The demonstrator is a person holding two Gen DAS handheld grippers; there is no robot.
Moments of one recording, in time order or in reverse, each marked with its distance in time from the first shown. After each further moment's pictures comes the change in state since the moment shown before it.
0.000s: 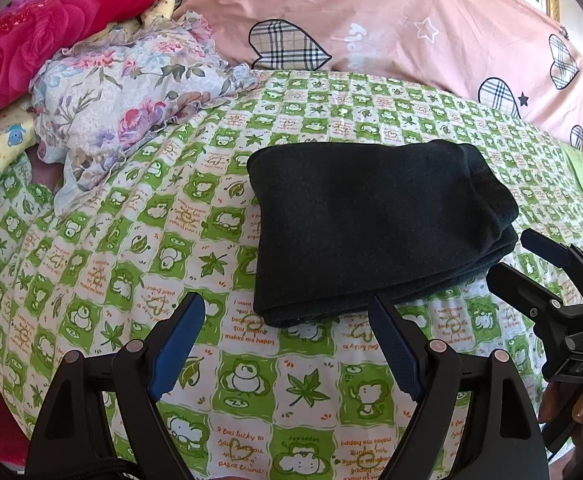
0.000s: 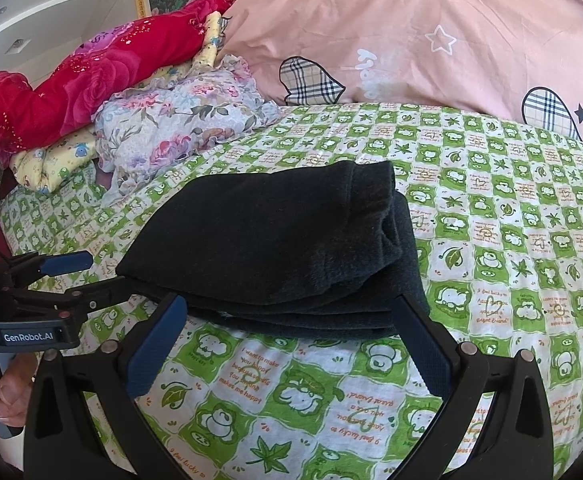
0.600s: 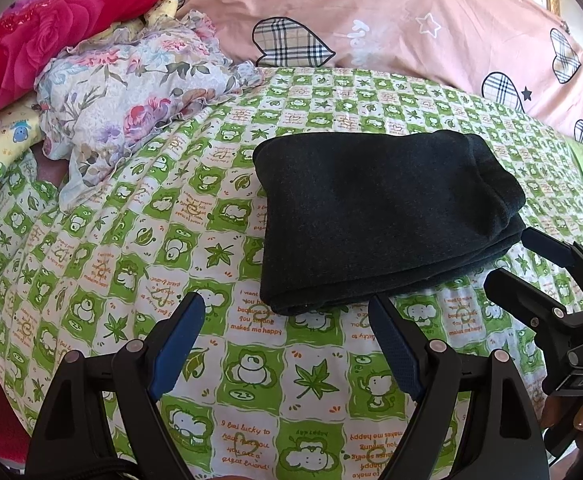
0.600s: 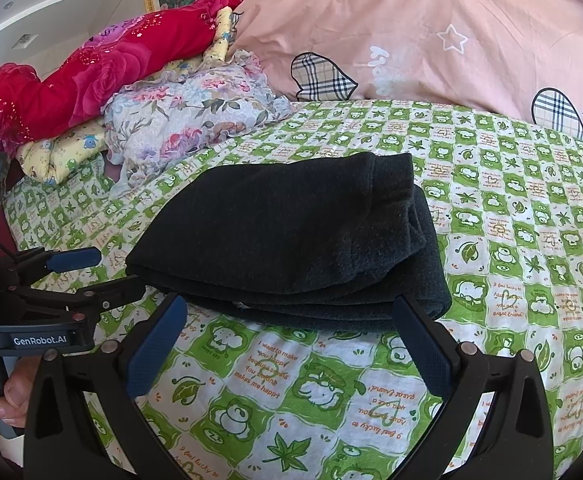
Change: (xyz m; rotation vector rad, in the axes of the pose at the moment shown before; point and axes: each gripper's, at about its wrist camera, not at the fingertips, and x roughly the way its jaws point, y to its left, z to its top) left arm 0.001 0.000 -0.010 0.005 0.000 0.025; right arm 0.007 0.011 -0.009 -0.014 0.010 0.026
